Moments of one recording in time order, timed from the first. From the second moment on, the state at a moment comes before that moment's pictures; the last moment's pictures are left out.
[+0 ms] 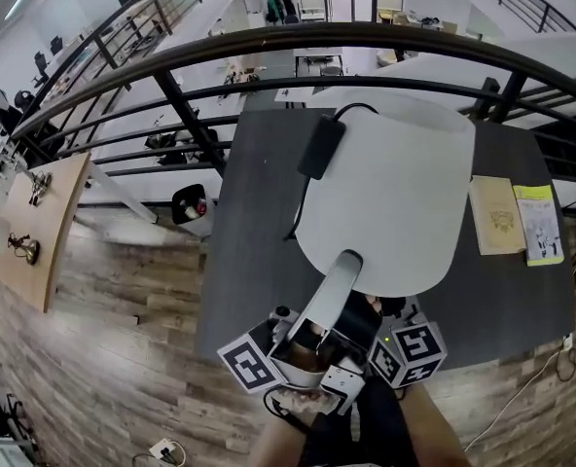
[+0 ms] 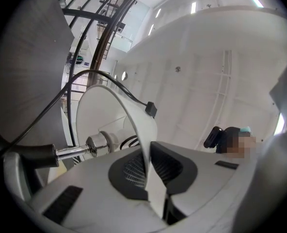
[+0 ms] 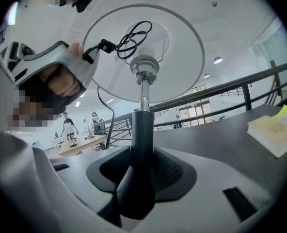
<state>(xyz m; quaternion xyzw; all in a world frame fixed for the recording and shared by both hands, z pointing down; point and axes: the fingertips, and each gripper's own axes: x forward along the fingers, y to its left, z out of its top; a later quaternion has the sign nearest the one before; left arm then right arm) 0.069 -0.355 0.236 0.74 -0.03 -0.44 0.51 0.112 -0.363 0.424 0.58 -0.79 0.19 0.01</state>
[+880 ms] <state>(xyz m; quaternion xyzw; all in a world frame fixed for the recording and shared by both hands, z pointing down) 0.053 -0.421 0.268 0.76 -0.07 -0.45 0.47 0.086 -0.450 0.453 0.53 -0.83 0.17 0.03</state>
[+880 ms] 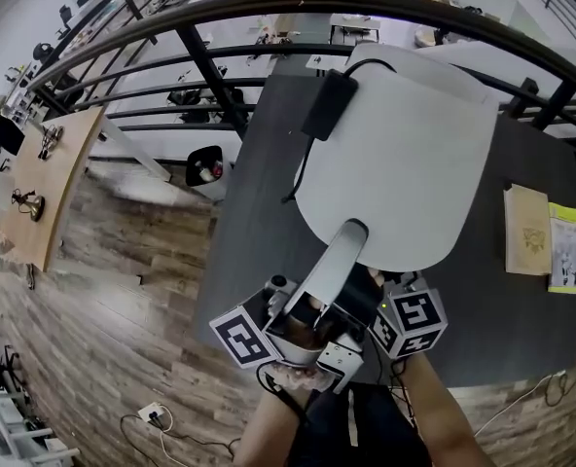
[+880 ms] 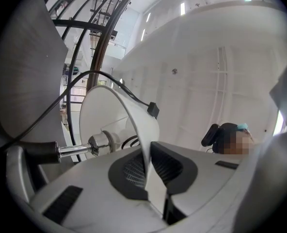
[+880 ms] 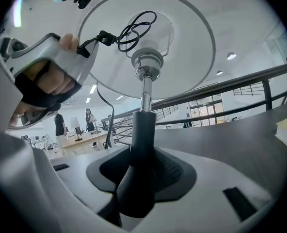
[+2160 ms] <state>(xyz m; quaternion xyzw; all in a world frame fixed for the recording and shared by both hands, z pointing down) 0.045 -0.452 0.316 0.75 -0.10 -0.45 0.47 0.081 -0.482 0.500 0.51 -0.83 0.19 0.05</state>
